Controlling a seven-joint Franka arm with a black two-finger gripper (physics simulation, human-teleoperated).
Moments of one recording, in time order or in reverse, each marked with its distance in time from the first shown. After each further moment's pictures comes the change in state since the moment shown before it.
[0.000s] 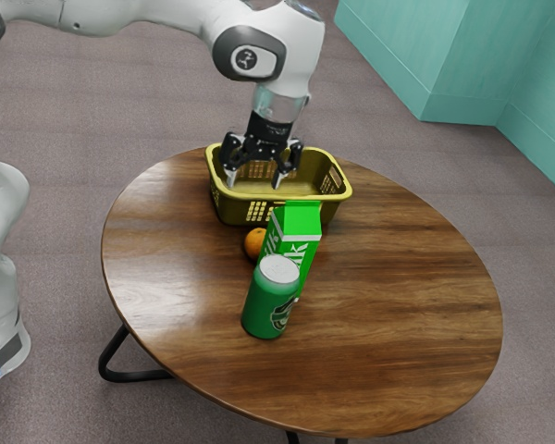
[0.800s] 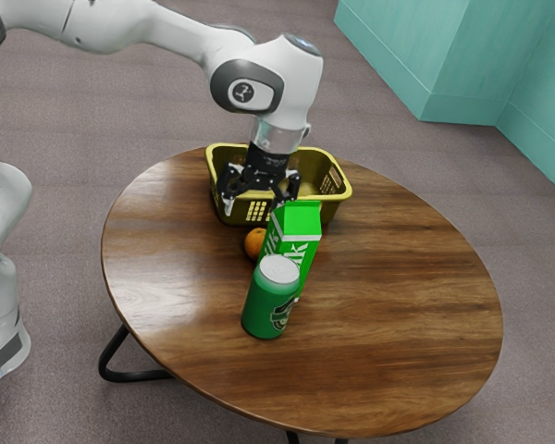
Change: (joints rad) arm -0.054 0.005 0.001 -0.103 -0.014 0.099 0.002
